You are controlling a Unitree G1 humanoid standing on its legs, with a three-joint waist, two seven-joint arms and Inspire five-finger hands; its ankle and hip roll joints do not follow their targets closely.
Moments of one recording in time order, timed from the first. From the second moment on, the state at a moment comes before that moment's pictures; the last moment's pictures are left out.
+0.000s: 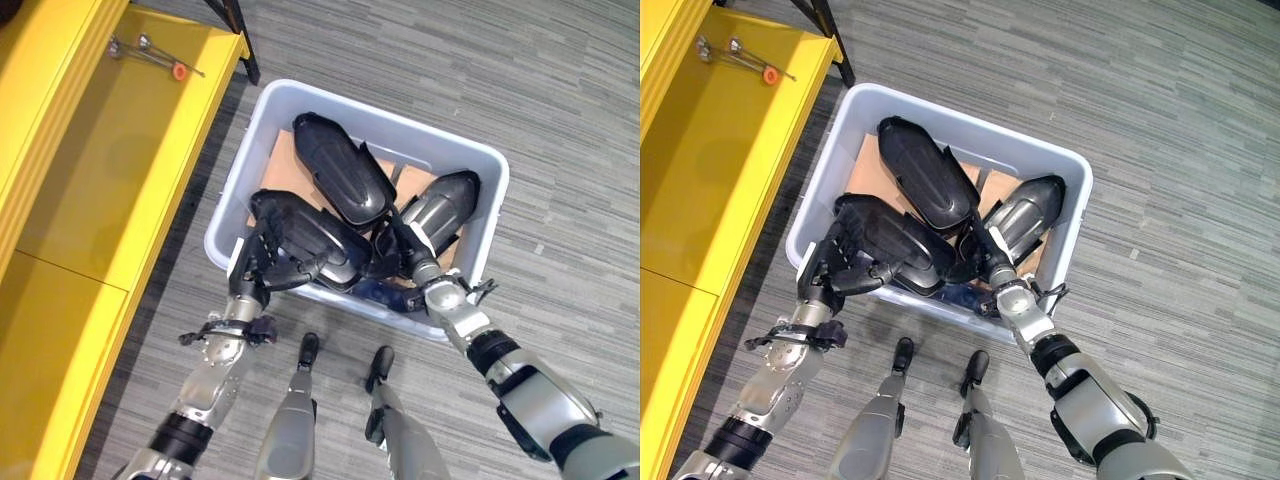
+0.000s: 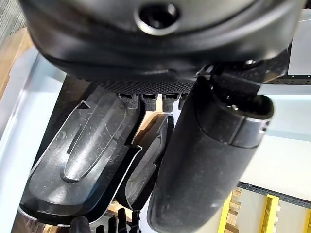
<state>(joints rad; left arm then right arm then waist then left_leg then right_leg) -0.21 0.46 -0.29 0.11 -0.55 -0.18 0.19 -0.80 -0.31 0.56 0.93 0.37 -0.14 -0.15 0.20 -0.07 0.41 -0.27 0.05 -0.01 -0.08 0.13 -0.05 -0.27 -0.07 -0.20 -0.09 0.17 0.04</state>
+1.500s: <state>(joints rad) -0.21 0.45 -0.30 0.10 -0.49 -0.20 0.28 -0.49 -0.44 0.46 0.30 -0.08 -0.10 -0.32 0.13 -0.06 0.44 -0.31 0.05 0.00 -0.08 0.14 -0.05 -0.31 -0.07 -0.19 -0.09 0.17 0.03</state>
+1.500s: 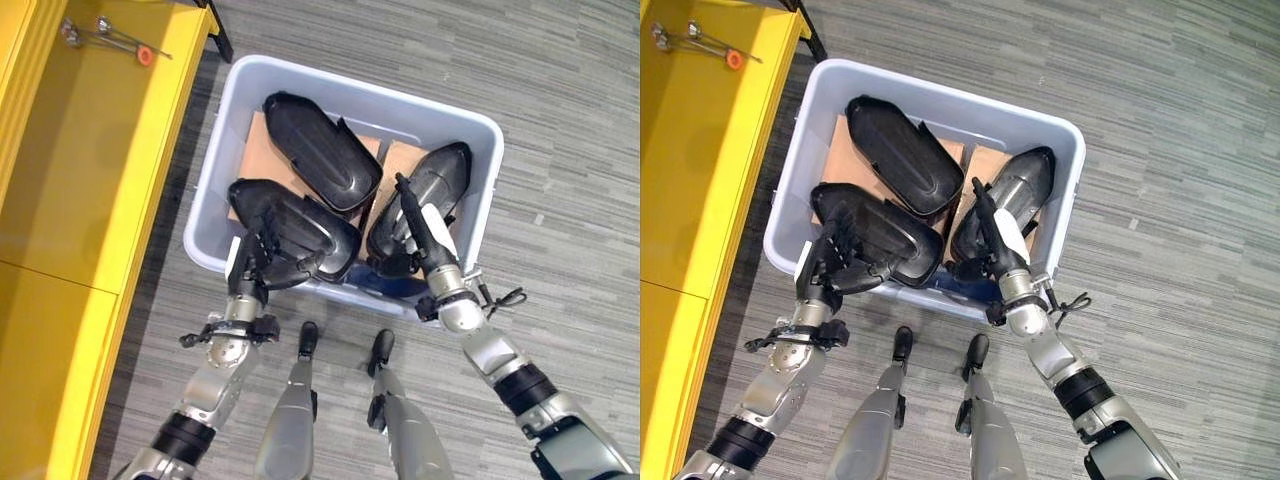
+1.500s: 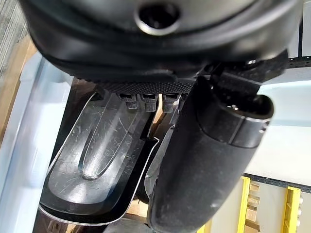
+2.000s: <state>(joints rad) -0.21 0.45 -0.30 0.10 -0.49 -0.20 0.30 -0.43 -0.37 0.46 0.33 0.09 -0.11 -0.32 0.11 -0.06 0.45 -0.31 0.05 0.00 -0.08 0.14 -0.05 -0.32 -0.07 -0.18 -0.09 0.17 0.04</state>
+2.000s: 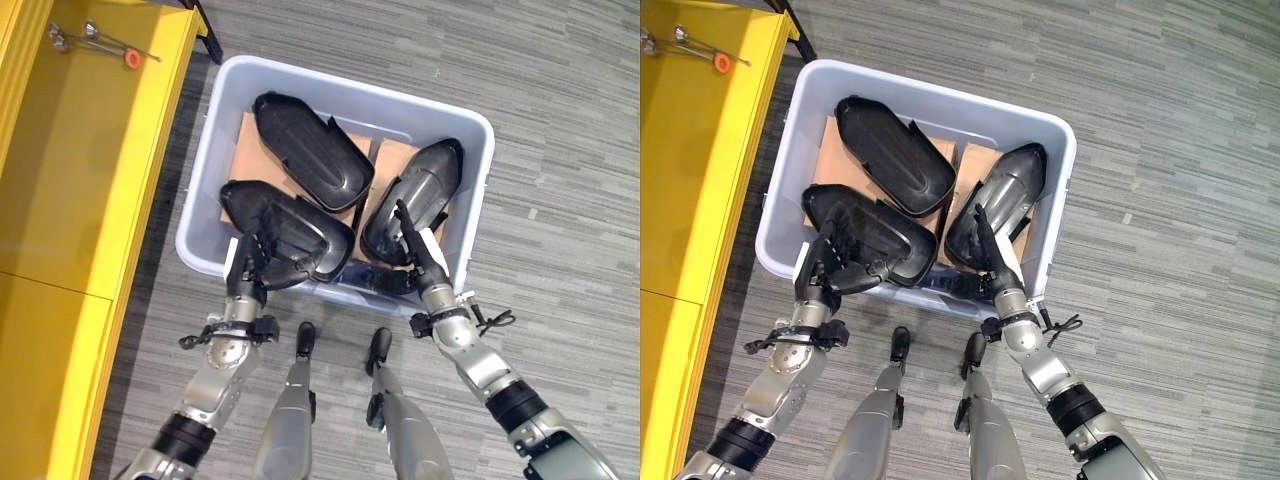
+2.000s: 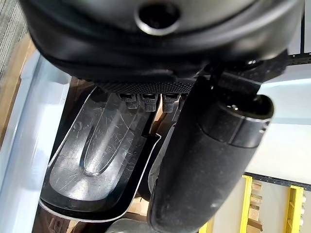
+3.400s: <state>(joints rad) -0.26 0.45 -0.33 0.10 -0.51 -0.21 0.34 -0.68 -0.28 0.55 0.90 -0.10 -0.10 -0.52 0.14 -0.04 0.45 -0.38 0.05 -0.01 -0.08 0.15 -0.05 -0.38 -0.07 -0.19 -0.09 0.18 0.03</state>
